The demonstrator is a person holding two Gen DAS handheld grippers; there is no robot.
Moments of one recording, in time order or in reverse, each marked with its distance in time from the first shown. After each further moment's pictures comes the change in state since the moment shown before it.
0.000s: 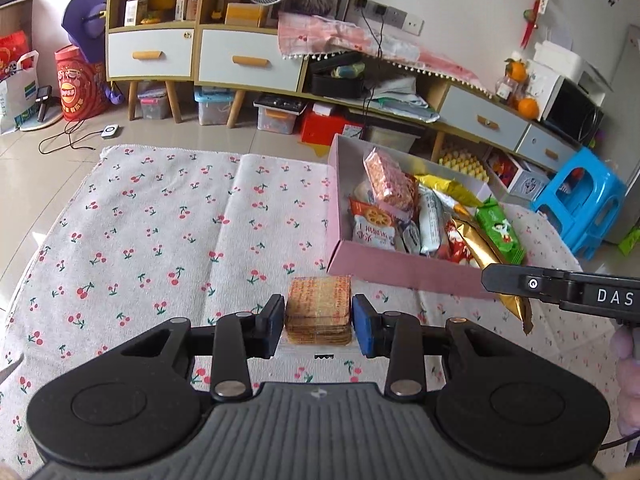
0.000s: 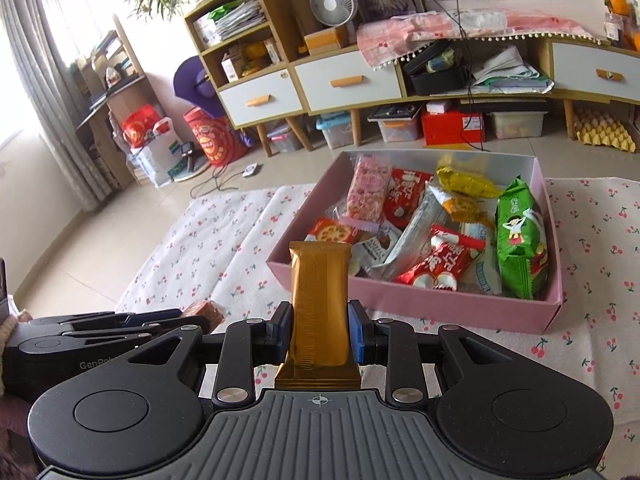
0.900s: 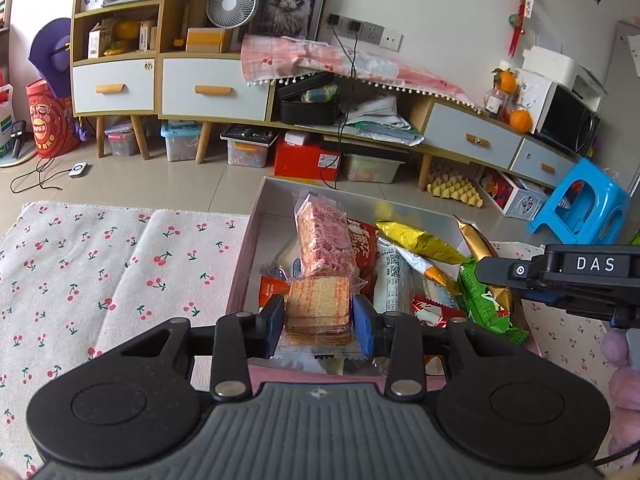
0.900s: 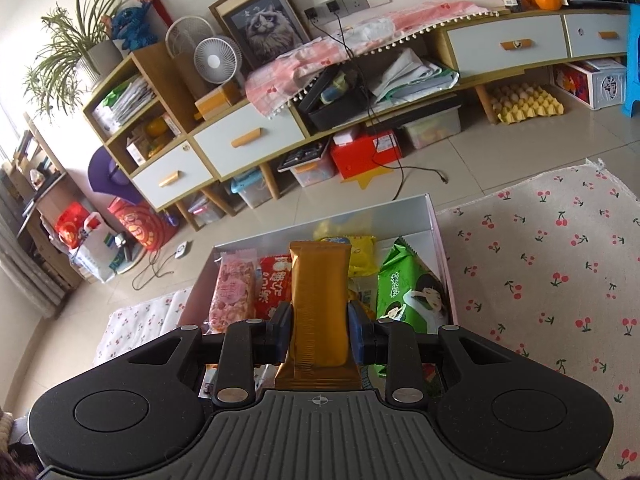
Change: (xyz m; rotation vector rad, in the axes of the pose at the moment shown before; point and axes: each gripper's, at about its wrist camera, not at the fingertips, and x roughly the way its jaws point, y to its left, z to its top) left arm 0.073 -0.055 0.026 0.057 -0.080 -0.002; right arm 0.036 -0.095 0.042 0.235 -0.115 -0.127
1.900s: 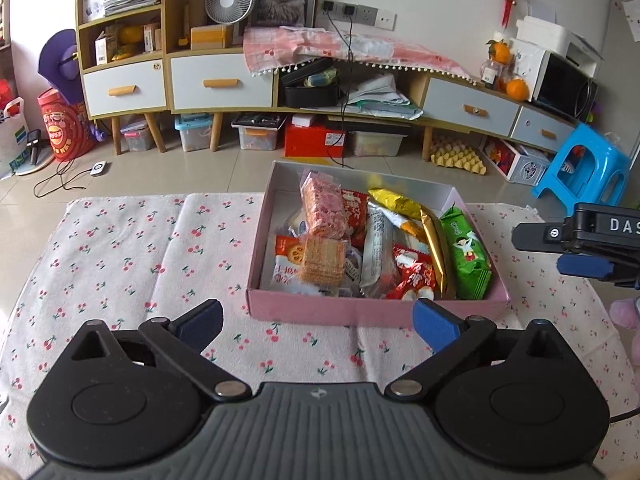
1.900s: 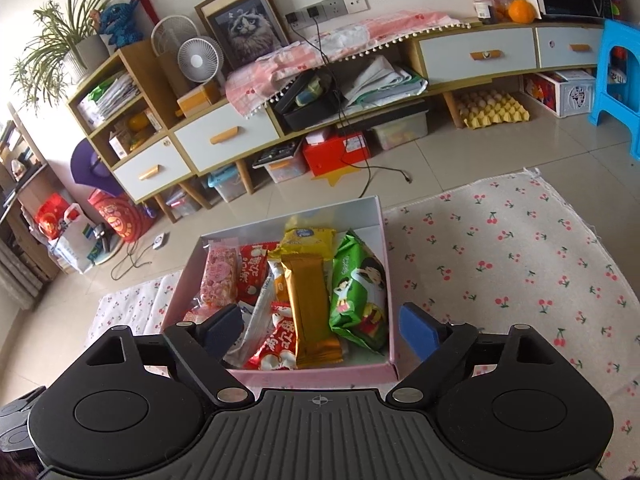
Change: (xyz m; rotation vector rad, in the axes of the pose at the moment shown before) left arm -0.063 -0.018 -0.007 0.061 0.086 0.071; right arm -0.075 -0.003 -0.004 -0.008 0.040 -0.110
